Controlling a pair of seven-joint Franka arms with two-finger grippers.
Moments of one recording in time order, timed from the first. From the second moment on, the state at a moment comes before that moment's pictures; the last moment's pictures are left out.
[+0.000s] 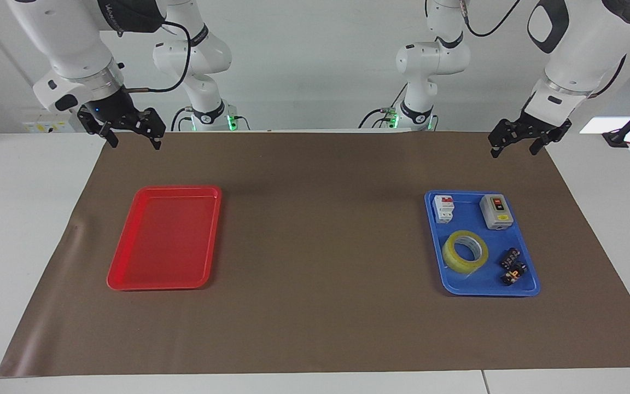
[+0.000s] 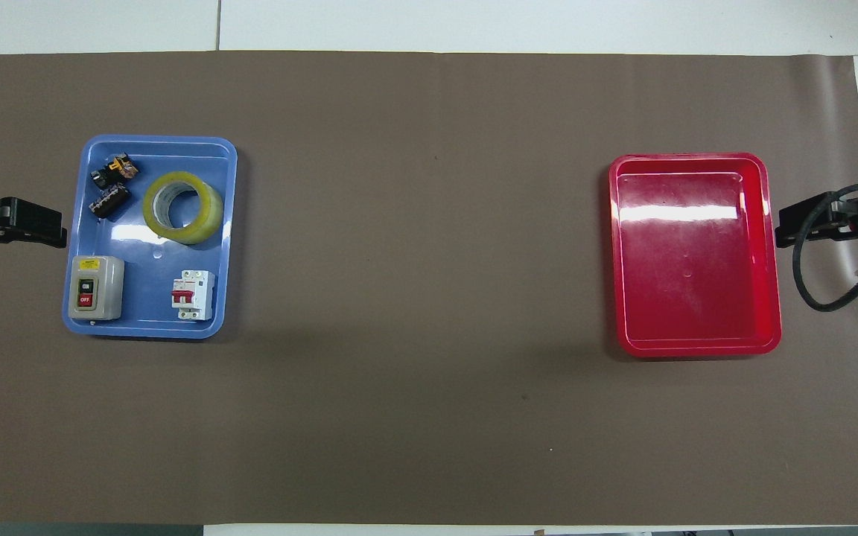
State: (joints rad) left arm -0.02 -0.05 -0.03 -1.67 0.03 1.59 -0.03; right arm 0.06 -0.03 -0.05 -1.60 -0.02 1.50 0.08
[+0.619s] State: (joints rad) left arm -0.02 -0.05 -0.03 -1.67 0.03 1.60 -0.03; right arm 0.06 -0.03 -0.05 -1.60 -0.02 1.50 0.08
